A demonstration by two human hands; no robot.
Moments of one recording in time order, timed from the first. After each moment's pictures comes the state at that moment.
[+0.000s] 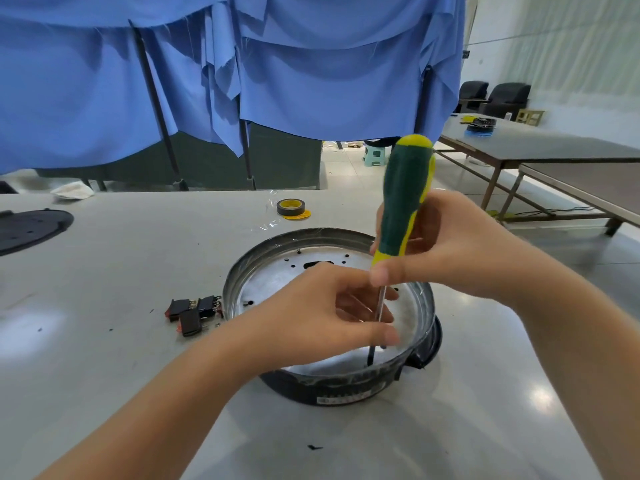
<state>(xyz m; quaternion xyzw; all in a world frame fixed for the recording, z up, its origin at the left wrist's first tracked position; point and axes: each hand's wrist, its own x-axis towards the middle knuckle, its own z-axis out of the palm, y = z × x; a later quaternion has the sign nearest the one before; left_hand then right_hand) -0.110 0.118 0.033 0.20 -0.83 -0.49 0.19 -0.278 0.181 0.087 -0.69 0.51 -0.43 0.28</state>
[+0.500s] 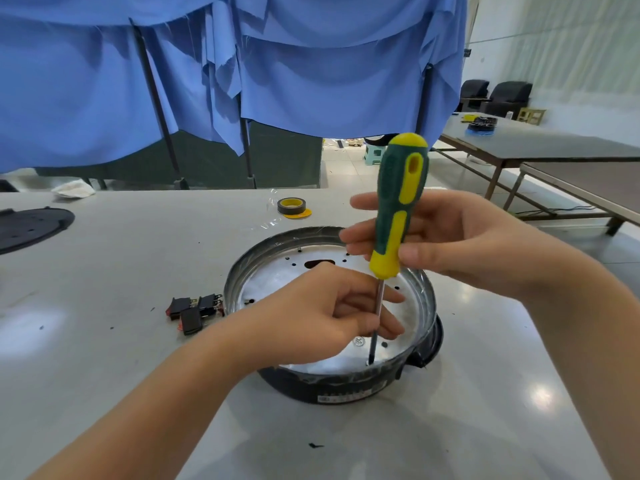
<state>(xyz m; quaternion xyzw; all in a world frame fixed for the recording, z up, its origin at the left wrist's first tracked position) -0.108 0.118 0.036 0.18 -0.83 -0.51 0.15 -0.292 0.185 0.087 -0.67 0.39 -0.42 0.47</state>
